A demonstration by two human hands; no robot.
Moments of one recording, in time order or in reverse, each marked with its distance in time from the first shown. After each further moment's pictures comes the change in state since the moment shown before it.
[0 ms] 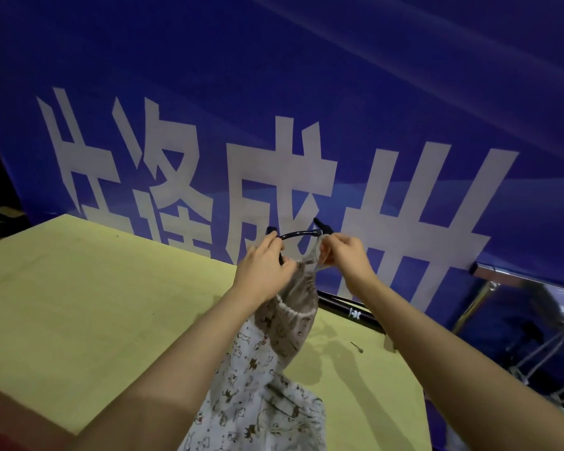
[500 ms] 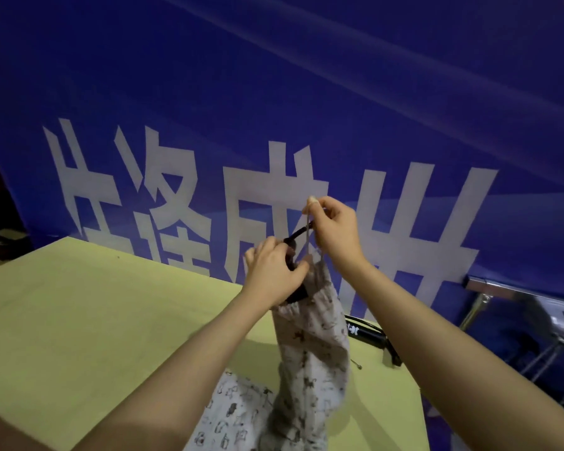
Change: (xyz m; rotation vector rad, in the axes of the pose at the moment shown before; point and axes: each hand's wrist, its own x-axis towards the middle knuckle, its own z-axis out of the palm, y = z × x) left_hand 0.002 0.039 -0.023 -0.029 0.154 0.077; right_hand 0.006 -0.074 0.005 0.014 0.114 -0.436
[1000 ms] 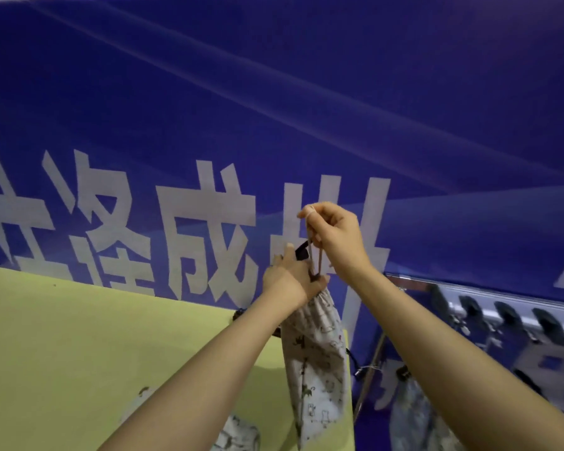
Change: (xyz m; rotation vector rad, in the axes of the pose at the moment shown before) left_hand -0.005 0.173 0.056 0.222 -0.292 0.042; right_hand -0.030 -0.031 -0.157 0.012 -0.017 -0.087
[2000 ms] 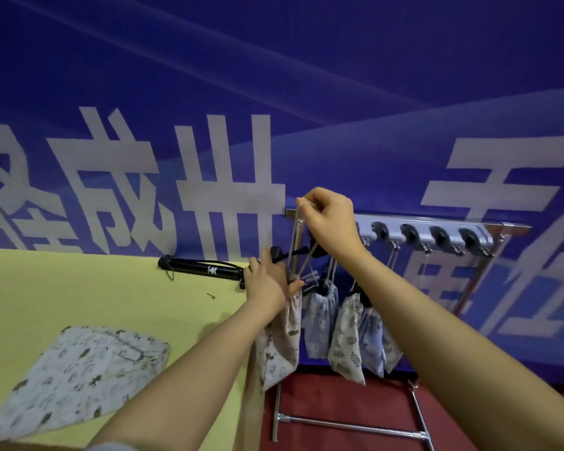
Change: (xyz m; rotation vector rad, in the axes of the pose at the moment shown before) left_hand -0.093 0.177 0.139 0.124 -0.083 -0.036; right_hand -0.126 0.012 -0.217 -0.470 0.140 0.059
